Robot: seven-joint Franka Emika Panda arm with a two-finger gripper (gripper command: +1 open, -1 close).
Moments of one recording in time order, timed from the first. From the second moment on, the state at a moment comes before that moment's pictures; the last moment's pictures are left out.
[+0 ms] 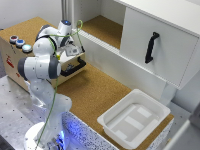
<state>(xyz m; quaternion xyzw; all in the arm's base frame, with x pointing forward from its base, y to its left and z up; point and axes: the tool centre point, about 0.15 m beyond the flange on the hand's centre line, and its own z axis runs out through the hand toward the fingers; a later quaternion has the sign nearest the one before) 0.318 0.308 0.347 -0.78 -0.61 -0.07 0.12</state>
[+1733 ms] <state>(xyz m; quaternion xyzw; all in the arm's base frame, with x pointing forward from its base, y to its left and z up) 0.299 0.302 0.434 -0.77 -0.61 -0.15 0.06</state>
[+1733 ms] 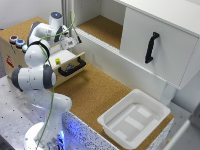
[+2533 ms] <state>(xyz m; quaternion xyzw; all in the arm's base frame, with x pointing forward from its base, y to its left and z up) 0.252 0.357 0.486 -0.67 -0.73 -0.11 -0.01</state>
